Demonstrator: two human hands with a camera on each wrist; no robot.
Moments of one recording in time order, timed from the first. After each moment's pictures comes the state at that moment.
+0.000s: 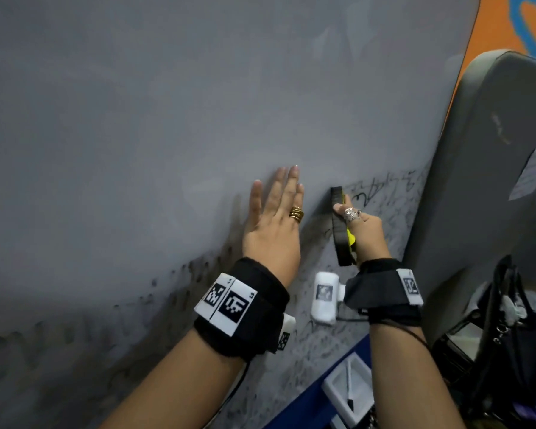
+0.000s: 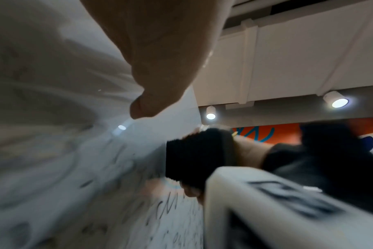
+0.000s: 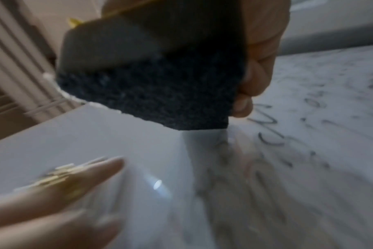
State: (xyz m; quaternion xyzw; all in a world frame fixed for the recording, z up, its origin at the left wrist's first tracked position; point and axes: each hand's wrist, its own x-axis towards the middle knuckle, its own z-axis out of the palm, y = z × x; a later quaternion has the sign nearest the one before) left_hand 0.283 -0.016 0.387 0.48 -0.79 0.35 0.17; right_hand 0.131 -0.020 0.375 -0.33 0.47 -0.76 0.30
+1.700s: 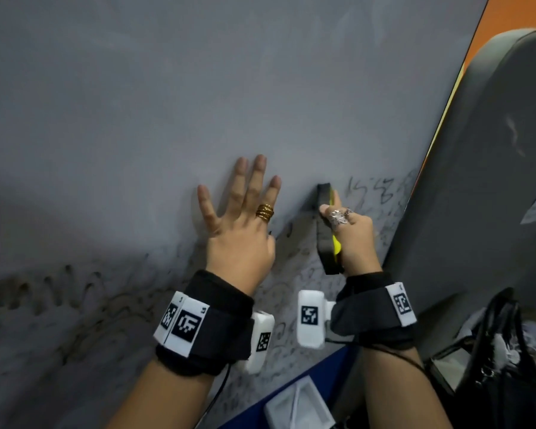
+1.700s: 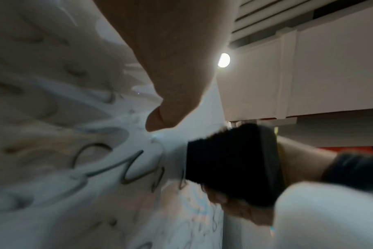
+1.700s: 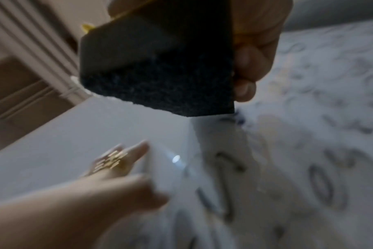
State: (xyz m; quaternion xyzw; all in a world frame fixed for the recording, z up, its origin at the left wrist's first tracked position) left_hand 0.145 -0.056 0.366 0.56 -0.74 0.30 0.23; right_hand -0.019 -0.062 0.362 -0.39 0.51 -0.70 0.30
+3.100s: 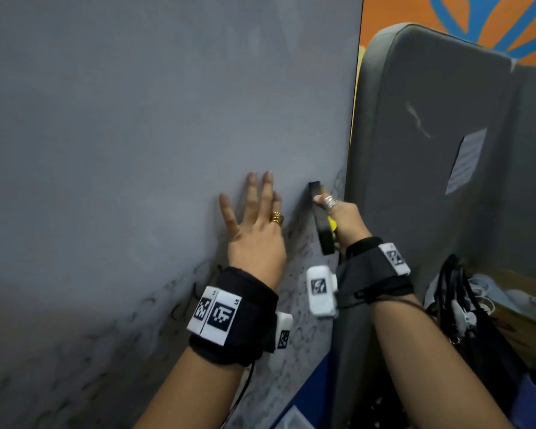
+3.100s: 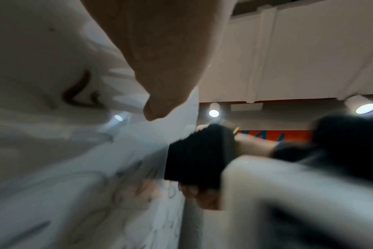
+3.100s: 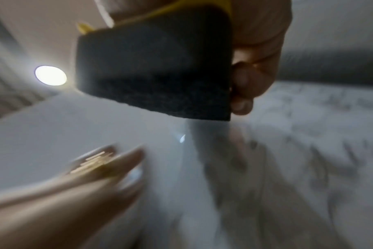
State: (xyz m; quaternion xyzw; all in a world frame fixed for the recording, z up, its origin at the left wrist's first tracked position) left_hand 0.014 -0.089 0.390 0.45 -0.83 0.26 0.19; right_hand -0.140 -0.087 0.385 -0.32 0.57 -0.70 0.29
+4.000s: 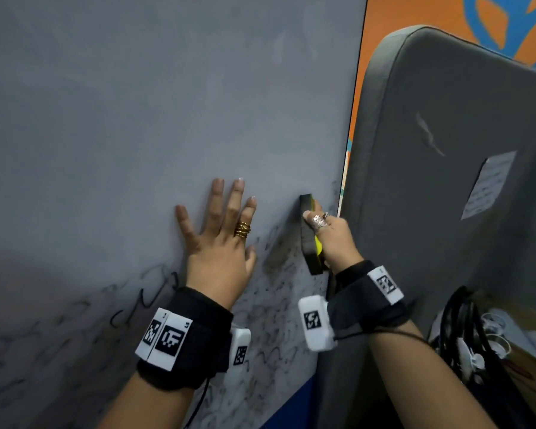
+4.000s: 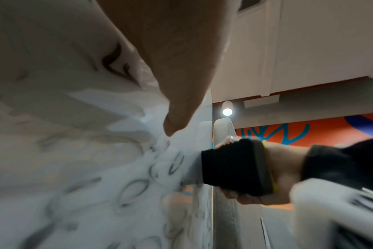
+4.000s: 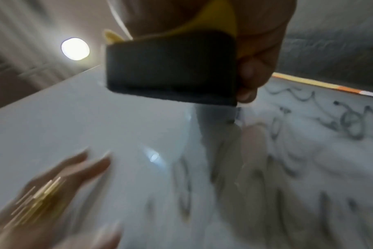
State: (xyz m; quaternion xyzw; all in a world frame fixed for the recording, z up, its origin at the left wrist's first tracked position) left_hand 0.000 -0.117 0.358 0.50 -0.77 0.33 0.23; right_hand -0.192 -0.118 0.355 -0.43 0.59 -0.65 0.20
